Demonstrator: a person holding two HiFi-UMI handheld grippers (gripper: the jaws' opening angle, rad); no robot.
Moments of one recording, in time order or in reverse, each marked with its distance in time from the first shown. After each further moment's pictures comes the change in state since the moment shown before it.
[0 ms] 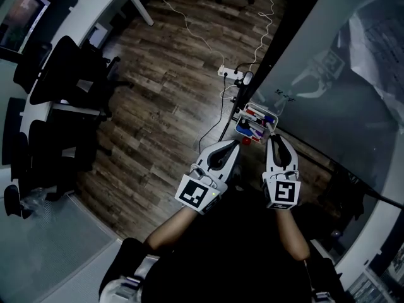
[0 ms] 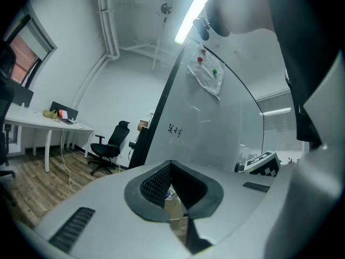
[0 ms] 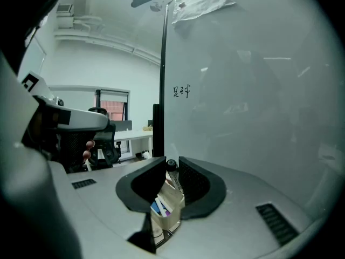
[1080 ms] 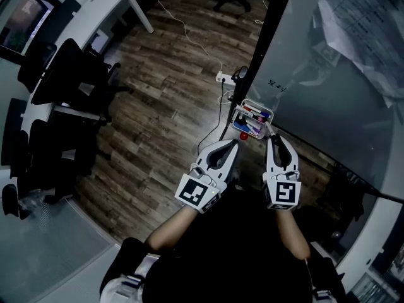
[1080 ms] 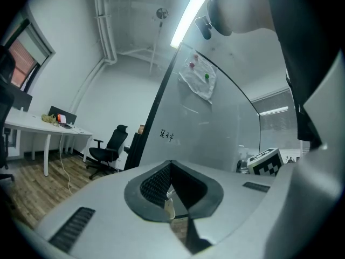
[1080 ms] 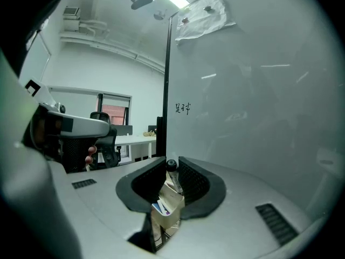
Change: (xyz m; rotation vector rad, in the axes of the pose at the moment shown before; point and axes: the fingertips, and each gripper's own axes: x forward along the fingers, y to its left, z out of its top) left arm -0.017 -0.021 0.004 0.041 -0.041 -0.013; right arm -0.032 0.003 0.018 -0.020 -0.070 -0.004
